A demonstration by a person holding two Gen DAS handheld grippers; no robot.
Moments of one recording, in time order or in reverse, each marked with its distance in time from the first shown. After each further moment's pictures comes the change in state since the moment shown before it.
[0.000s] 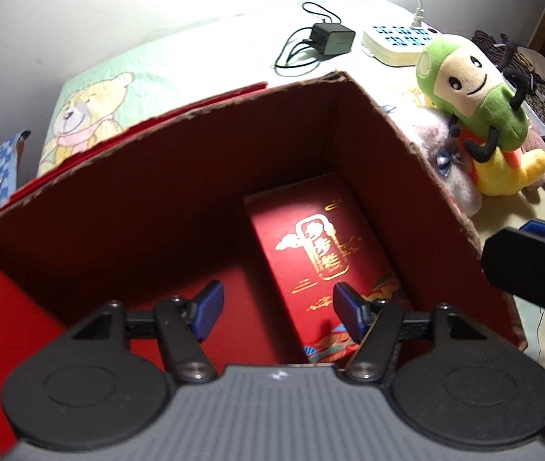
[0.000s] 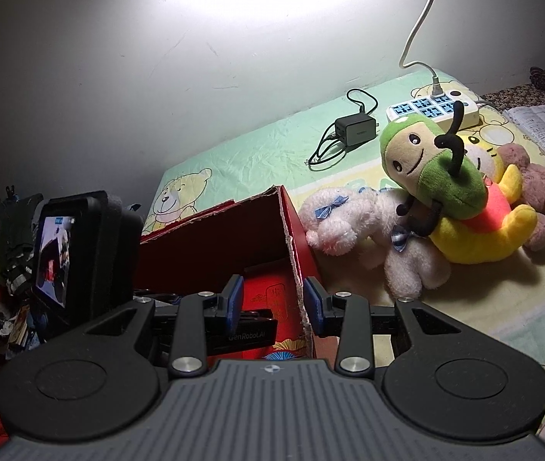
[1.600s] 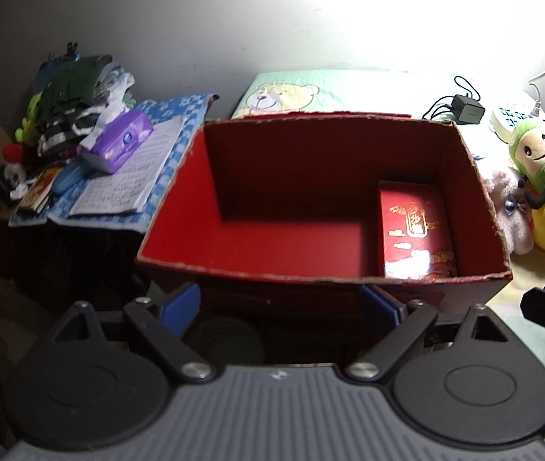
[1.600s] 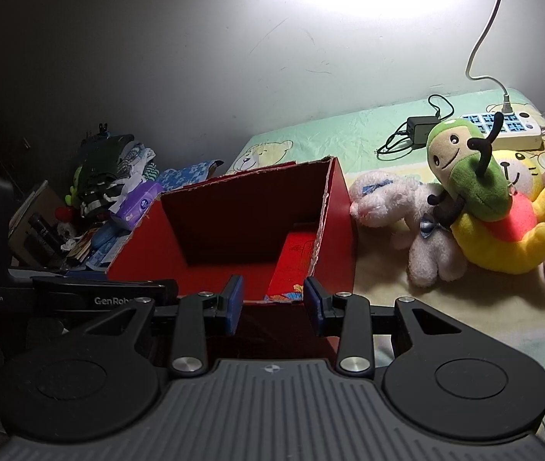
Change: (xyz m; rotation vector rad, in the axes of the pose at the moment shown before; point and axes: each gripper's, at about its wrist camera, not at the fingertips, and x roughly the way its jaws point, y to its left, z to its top) left arm -0.121 -0.020 -0.097 -0.392 -0.134 0.392; right arm -0.048 -0.042 -0.025 -0.229 0.066 0.291
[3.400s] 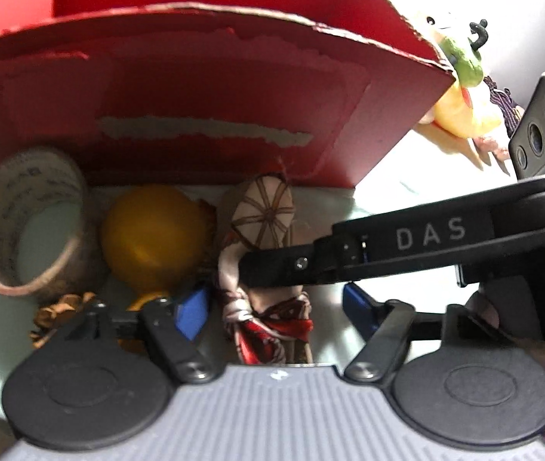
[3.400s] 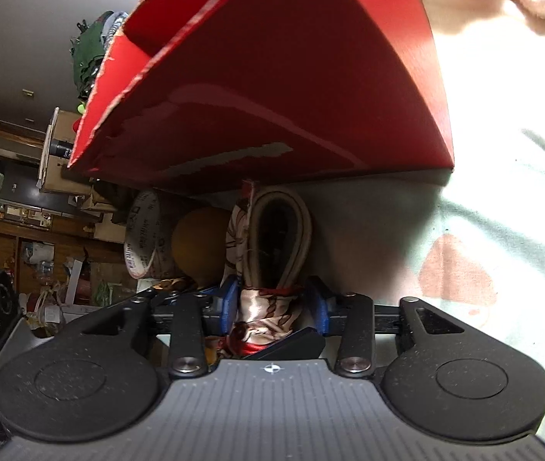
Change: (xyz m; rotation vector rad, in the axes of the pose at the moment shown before) left arm 0.085 -0.019 -0.088 0.030 0.237 -0.518; right arm 0.108 -0.019 -0.074 0.302 0.556 0.228
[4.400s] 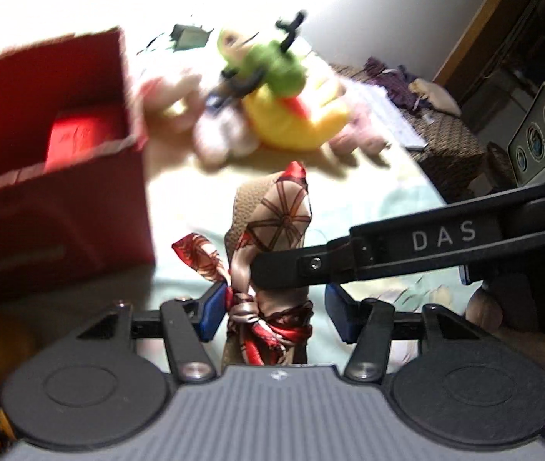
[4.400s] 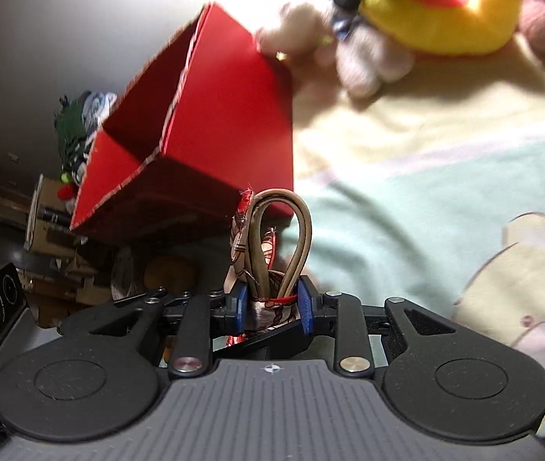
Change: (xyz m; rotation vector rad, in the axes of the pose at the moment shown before) left arm -0.013 -0.131 0.020 0.285 -0.101 -0.174; right arm -0.149 -0.092 -0.034 0.075 -0.238 -0.076
